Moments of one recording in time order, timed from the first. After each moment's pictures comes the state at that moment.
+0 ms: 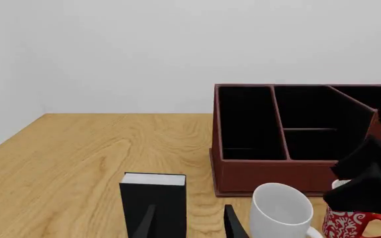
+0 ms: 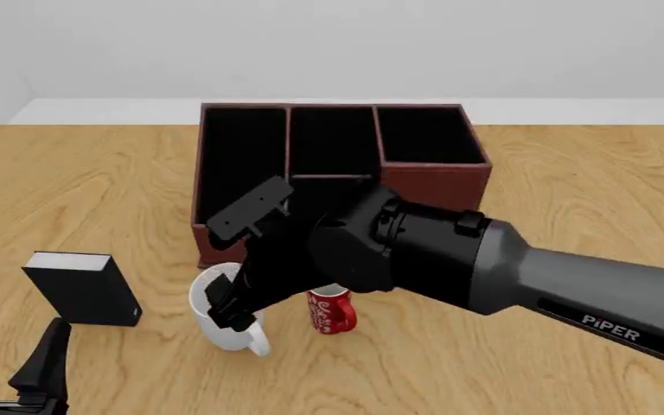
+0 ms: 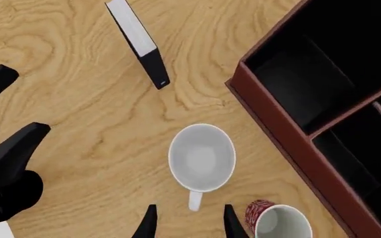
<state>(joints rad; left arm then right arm) 0.00 0.01 0.00 0.00 0.00 1.00 1.72 -1.41 0.61 0.07</state>
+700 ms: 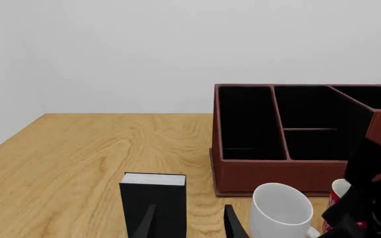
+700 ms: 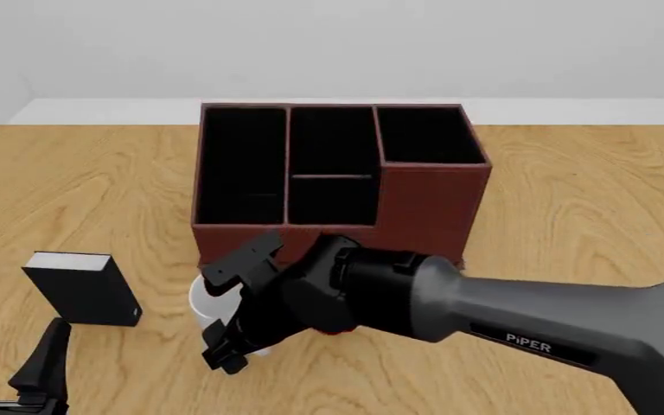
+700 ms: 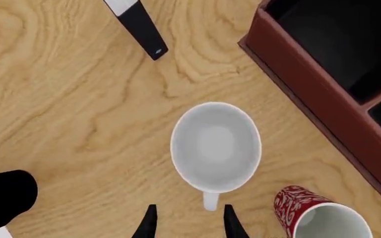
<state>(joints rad) 0.00 0.01 0.00 0.00 0.00 1.04 1.83 -1.35 0.58 0.21</state>
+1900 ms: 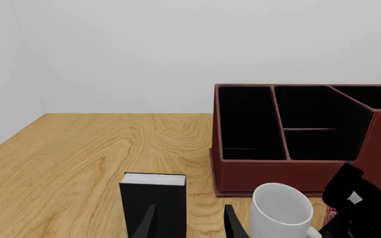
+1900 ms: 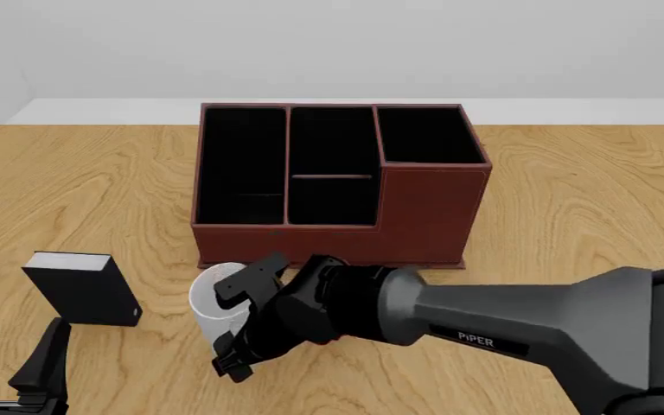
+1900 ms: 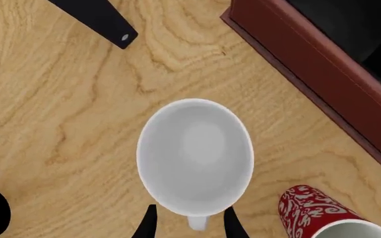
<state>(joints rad) 0.00 0.01 0.00 0.00 0.00 1.02 1.94 -1.33 0.53 0.28</state>
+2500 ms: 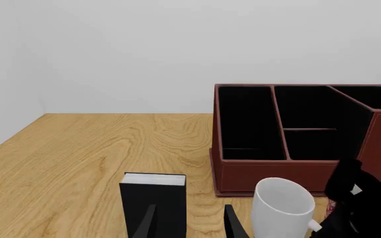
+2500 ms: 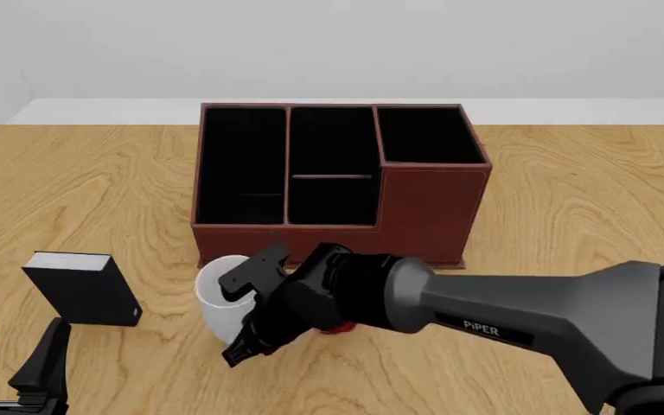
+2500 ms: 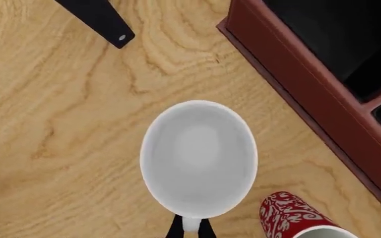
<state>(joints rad) 0.00 0.01 0.00 0.00 0.00 0.98 1.93 -1.35 0.54 0.17</state>
